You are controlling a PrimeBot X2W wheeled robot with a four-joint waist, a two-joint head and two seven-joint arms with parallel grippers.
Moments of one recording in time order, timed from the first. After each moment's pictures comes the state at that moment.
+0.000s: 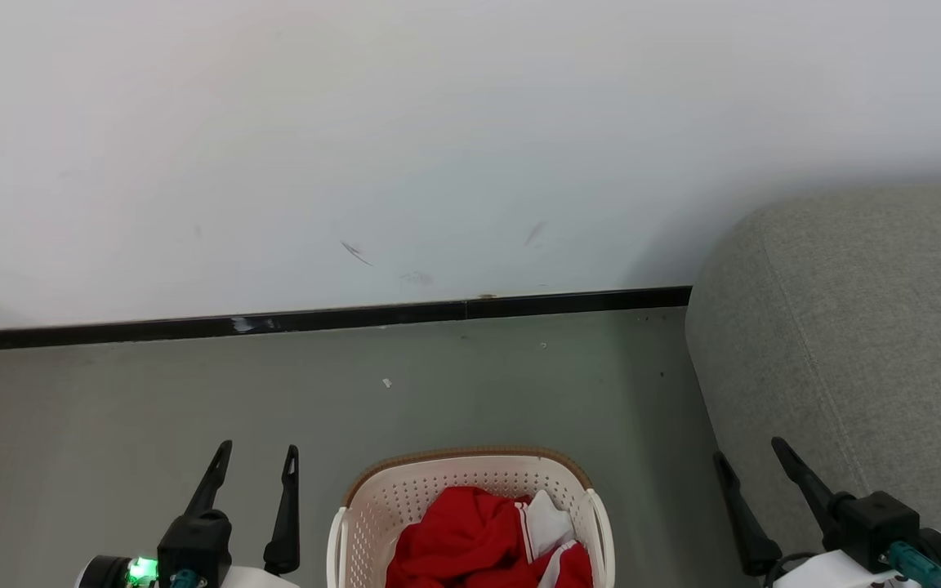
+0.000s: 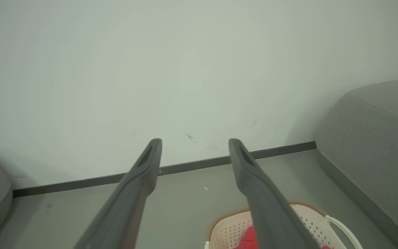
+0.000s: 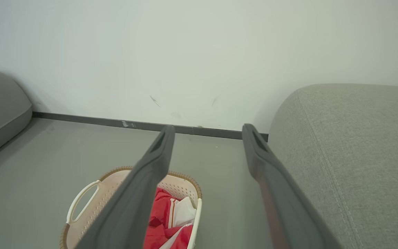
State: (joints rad) left arm -0.02 0.07 -0.20 0.19 -0.16 0.15 -0.25; right arm 0.08 -0.04 0.02 0.11 0.00 0.12 -0.25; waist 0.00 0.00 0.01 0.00
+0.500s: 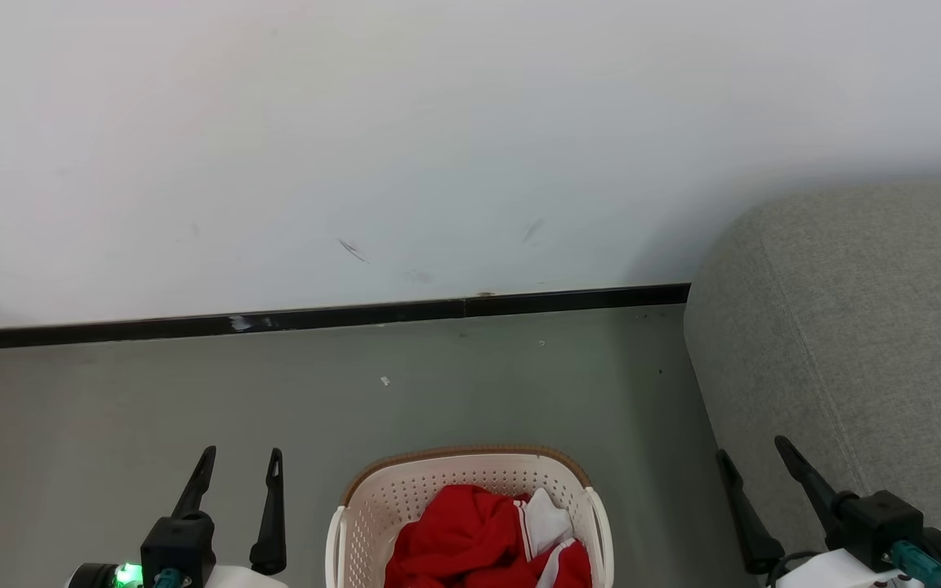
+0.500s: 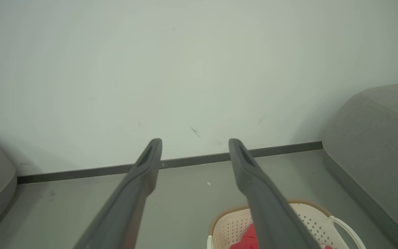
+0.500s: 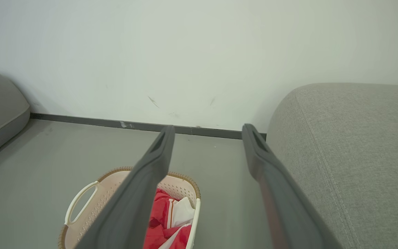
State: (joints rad) left arm -0.02 0.06 -0.16 0.22 -0.19 0.14 -0.25; right arm 0.08 -0.04 0.01 0.11 0.00 0.12 -0.25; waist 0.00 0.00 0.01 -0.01
